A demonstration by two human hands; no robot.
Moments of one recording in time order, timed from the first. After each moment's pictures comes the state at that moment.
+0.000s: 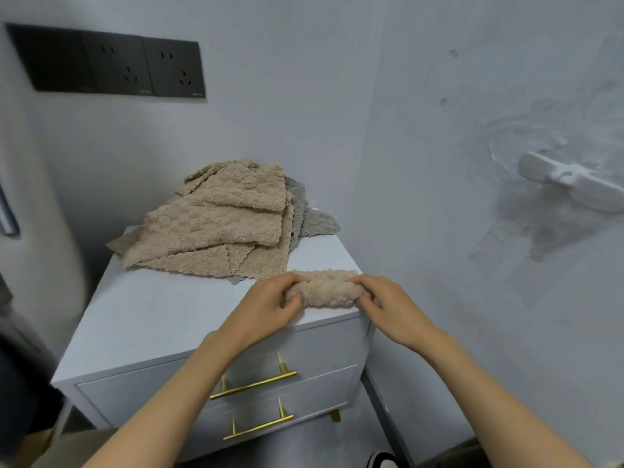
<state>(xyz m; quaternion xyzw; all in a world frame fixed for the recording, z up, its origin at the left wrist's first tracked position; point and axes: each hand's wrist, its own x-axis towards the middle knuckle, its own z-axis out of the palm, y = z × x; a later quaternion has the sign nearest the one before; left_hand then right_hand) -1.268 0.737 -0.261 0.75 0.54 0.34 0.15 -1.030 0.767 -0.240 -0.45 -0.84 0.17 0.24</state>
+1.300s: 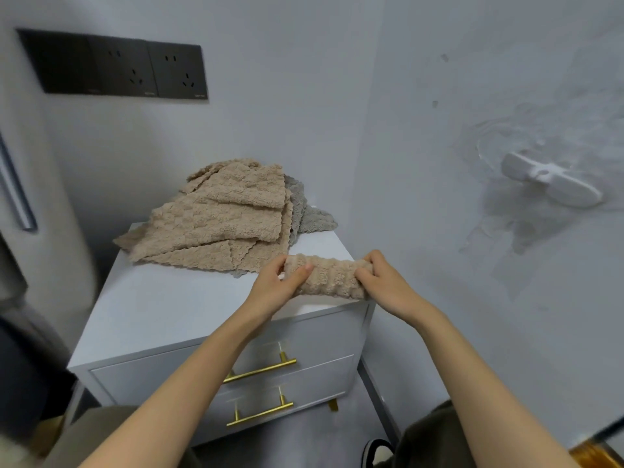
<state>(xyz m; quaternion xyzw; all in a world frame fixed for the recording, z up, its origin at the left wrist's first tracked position) -1.242 0.725 -0.234 0.52 0.52 0.51 0.43 -1.045 0.751 -0.202 -0.55 -0.72 0.34 0.27</state>
